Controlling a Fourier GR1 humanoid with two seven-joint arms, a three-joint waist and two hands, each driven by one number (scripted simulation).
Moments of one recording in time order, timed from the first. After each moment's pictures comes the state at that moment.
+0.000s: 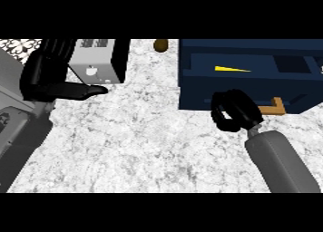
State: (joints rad) left arm -0.58 0.55 -0.32 -1.31 0.72 0.28 -0.24; right arm -0.45 -0.22 0.20 -1.09 0.90 -0.02 -0.23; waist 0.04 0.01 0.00
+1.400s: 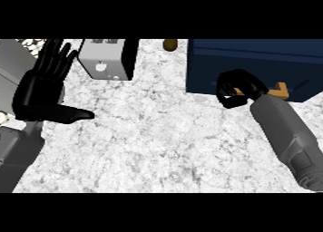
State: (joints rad) left arm -0.42 0.55 -0.27 -1.37 0.71 0.10 -0.29; right arm -0.89 -0.26 -0.04 -0.32 0.79 0.02 -0.61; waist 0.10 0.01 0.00
